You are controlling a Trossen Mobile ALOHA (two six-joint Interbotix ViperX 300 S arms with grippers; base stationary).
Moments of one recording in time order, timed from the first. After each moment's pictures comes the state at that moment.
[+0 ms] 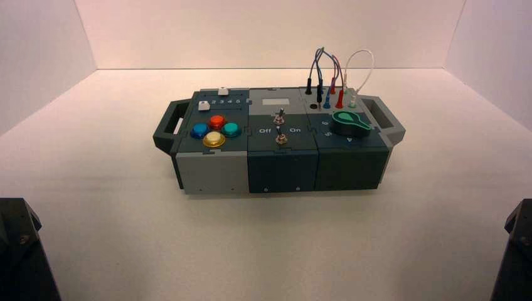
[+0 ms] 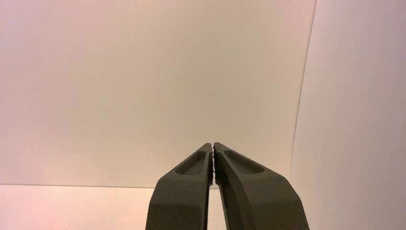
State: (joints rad) left arm 0.00 -0.98 1.18 0.00 -0.28 0.00; right arm 0.00 -0.96 1.18 0.01 -0.28 -0.01
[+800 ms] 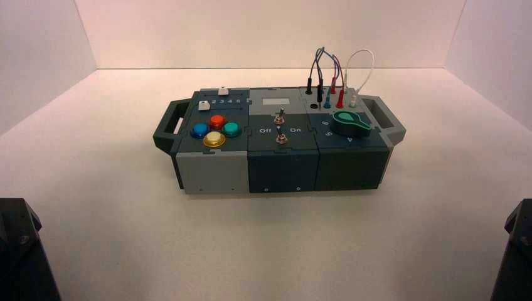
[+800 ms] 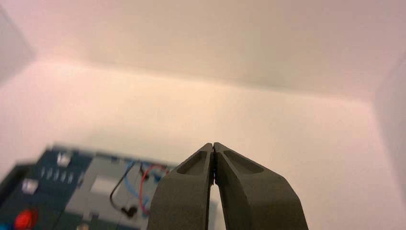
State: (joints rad) left arm -0.28 -0.51 0.93 0.00 0.15 0.00; right arm 0.25 -0.61 0.97 0.05 0.17 -0.02
